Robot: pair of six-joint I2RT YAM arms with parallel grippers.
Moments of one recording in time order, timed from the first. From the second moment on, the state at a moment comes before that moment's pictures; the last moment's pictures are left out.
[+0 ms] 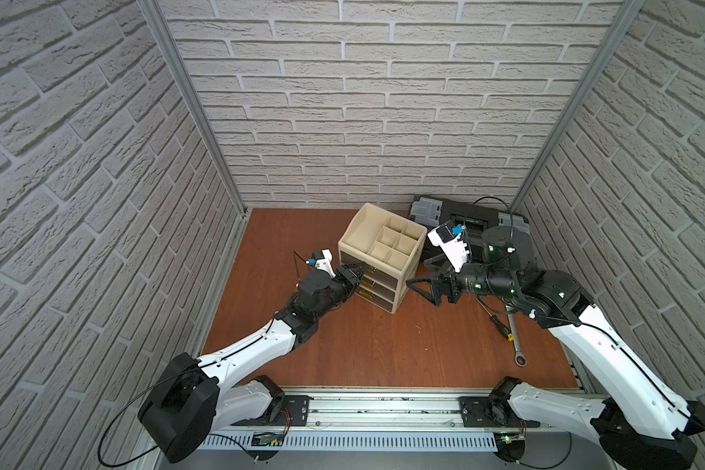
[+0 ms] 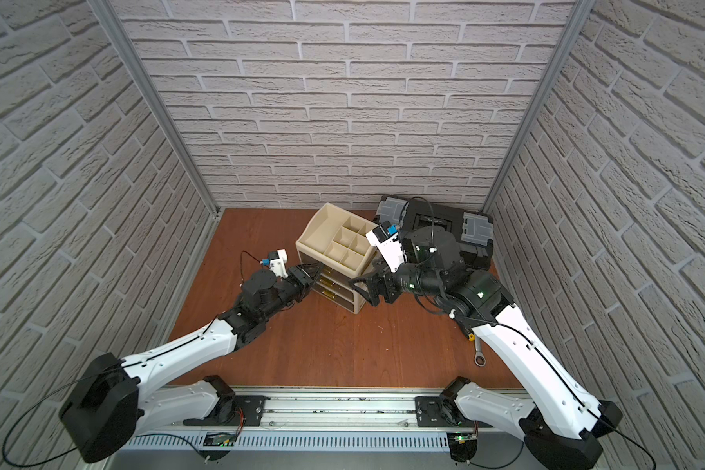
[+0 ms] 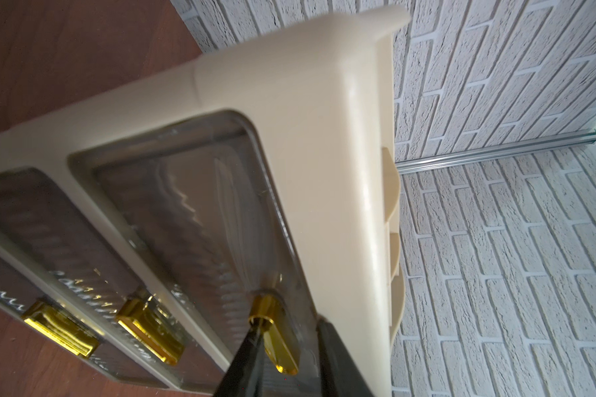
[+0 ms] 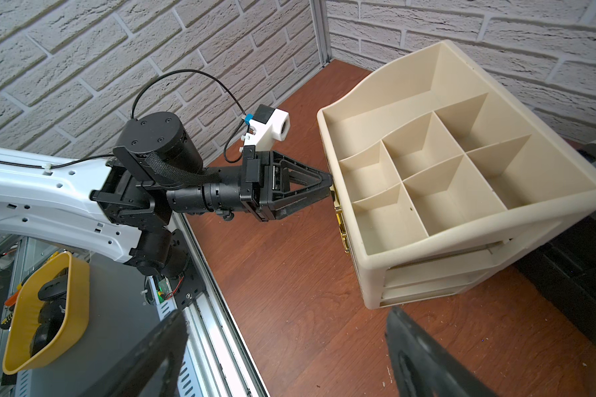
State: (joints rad) left arm -0.67 1.16 0.58 0.41 0.06 -1.31; right arm 0.59 1.09 1.41 -0.88 -0.36 0.13
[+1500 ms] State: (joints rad) left arm -0.68 1.25 0.56 0.55 0.06 -1.36; right arm 0.61 1.09 1.37 -0.84 -0.31 0.16
